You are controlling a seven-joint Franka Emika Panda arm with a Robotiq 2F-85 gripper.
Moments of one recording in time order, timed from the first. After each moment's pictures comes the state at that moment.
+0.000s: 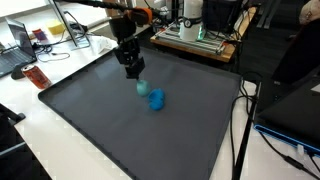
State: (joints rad) arm -0.51 0.93 0.93 -1.28 2.51 4.22 -1.53
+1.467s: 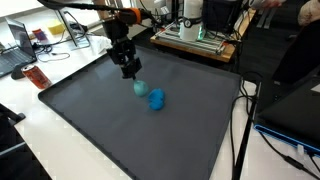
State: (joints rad) arm -0.62 1.02 1.03 -1.26 2.51 4.22 -1.58
